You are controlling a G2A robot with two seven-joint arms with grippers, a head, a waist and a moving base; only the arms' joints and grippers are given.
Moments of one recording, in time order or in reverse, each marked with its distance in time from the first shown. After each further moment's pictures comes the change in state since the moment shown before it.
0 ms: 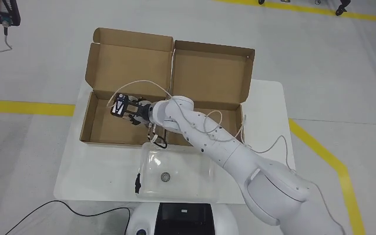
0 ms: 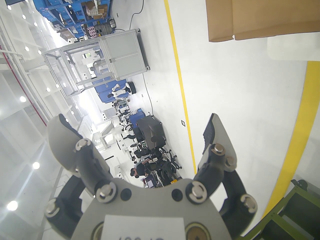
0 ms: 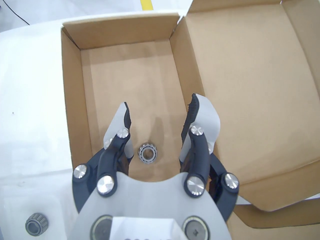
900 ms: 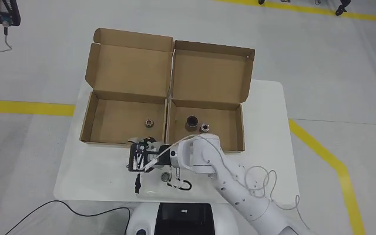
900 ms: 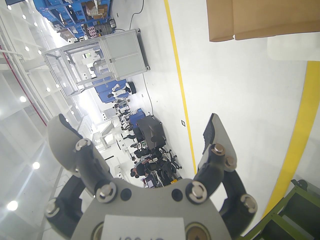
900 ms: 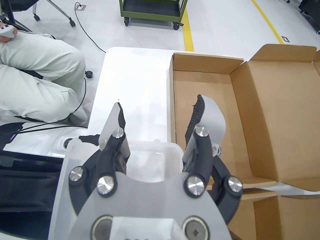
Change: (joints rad) left arm 0.000 0.000 0.000 0.000 0.000 0.000 0.000; right arm -0.611 0.262 0.305 -0.817 -0.162 -0.353 0.211
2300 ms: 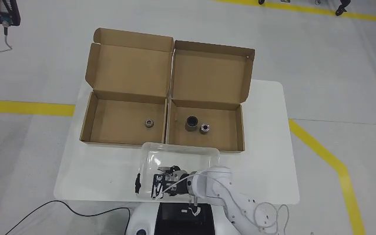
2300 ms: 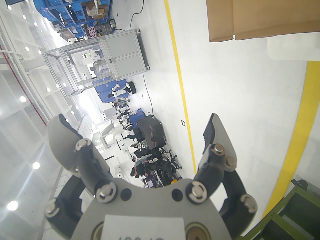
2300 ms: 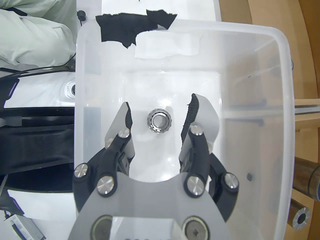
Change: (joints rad) left arm 0.000 0.000 0.000 0.000 0.000 0.000 0.000; right arm -0.272 0.123 0.019 -0.088 -0.235 0.031 0.105
